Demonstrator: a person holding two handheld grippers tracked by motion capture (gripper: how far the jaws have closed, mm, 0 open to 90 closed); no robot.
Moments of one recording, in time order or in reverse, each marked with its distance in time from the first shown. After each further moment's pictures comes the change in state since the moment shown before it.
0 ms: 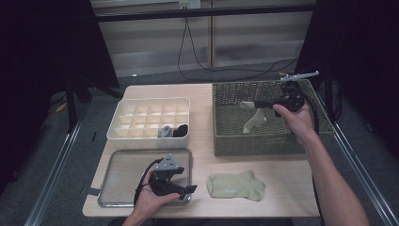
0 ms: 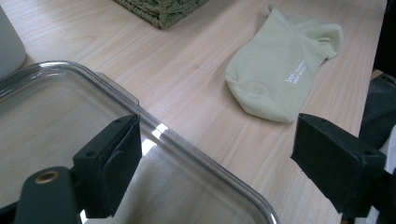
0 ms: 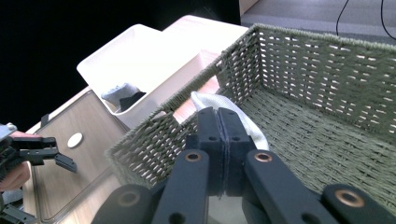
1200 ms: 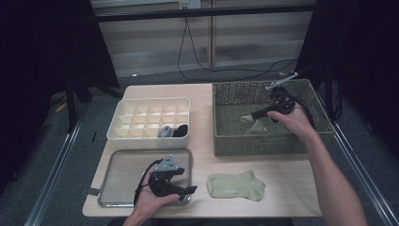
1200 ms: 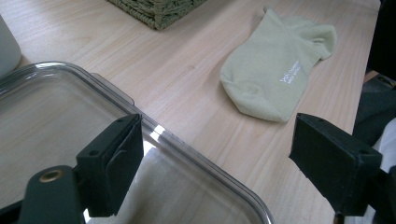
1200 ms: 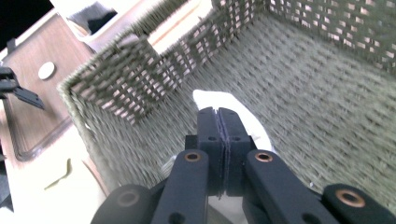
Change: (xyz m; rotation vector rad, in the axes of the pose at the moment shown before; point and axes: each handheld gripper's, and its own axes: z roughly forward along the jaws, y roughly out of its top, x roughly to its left) left arm -0.003 0.000 -0.002 -0.003 -0.008 0.007; right arm -0.014 -0.007 0.033 0.294 0.003 -0.041
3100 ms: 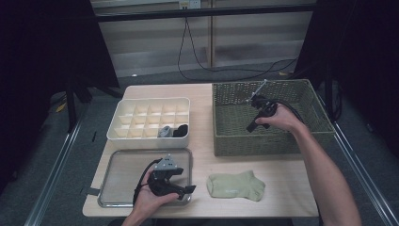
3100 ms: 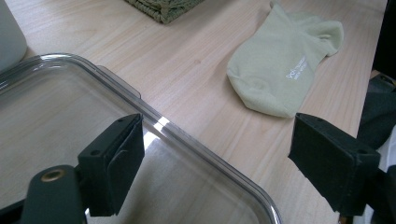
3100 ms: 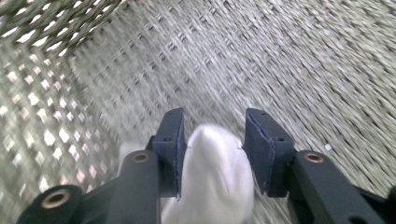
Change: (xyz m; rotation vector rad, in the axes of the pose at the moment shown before) left arm 0.003 -0.001 0.001 0.019 0.003 -0.016; right arm -0.023 0.006 0.061 0.419 -0.037 -0.074
